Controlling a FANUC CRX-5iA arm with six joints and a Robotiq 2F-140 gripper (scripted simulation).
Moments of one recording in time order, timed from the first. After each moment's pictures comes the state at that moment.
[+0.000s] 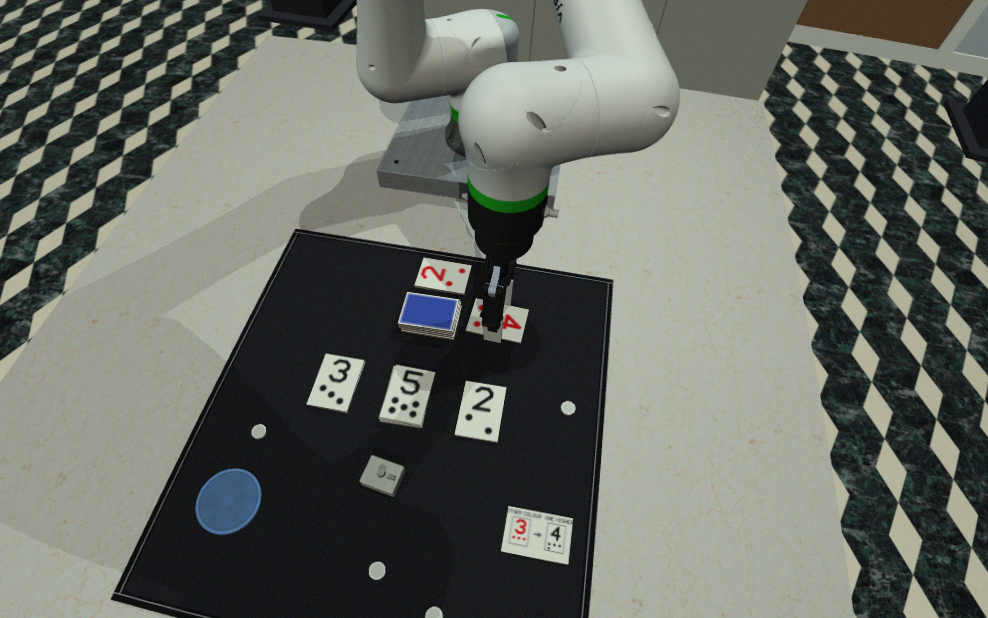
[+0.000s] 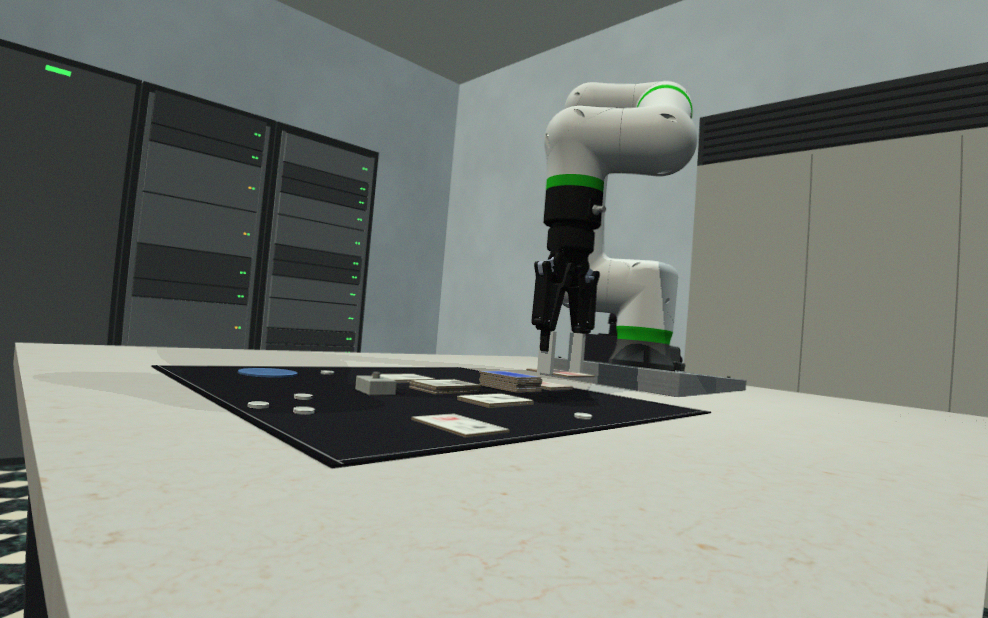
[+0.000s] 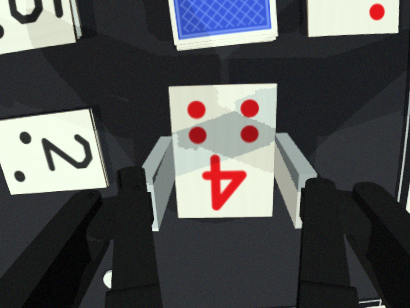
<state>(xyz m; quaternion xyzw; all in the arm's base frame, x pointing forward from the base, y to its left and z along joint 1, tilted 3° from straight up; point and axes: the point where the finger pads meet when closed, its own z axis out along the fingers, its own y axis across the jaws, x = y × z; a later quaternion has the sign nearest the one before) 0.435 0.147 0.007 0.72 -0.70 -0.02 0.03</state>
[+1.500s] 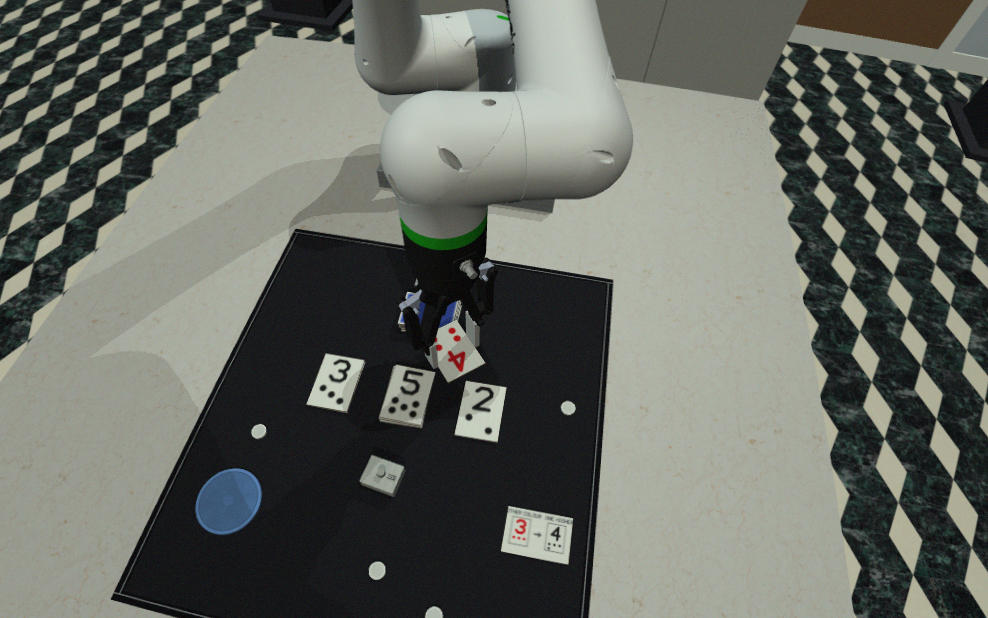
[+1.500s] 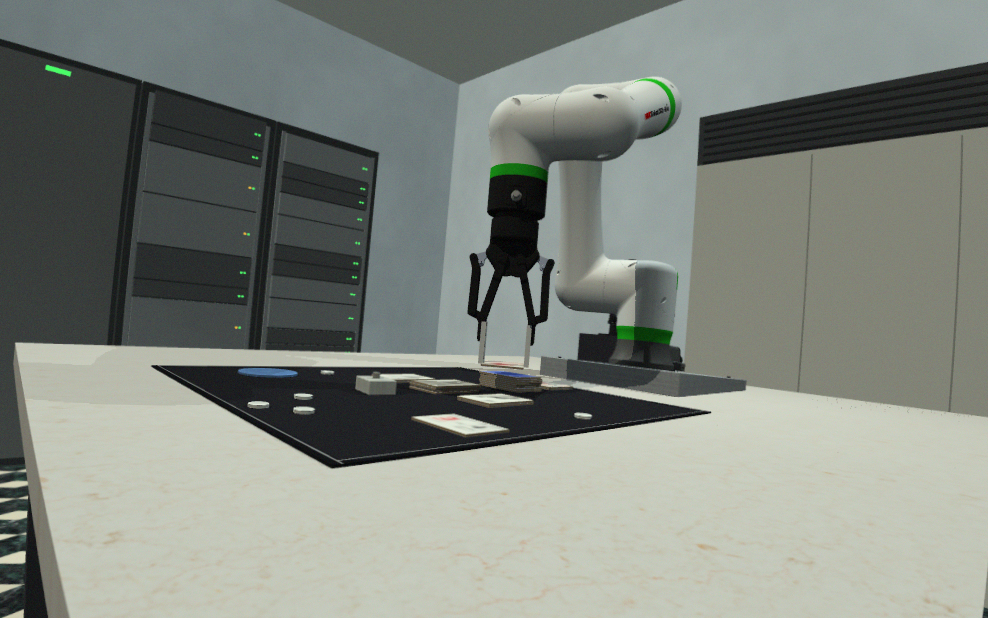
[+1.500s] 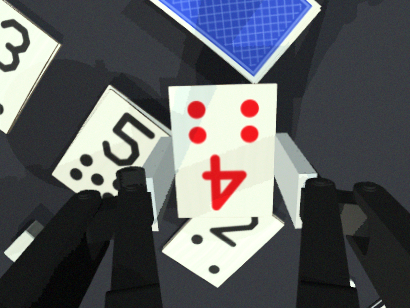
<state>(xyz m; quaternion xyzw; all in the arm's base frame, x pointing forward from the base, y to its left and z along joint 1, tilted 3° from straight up) 0.511 0.095 0.010 0.39 -0.92 -0.01 0.03</state>
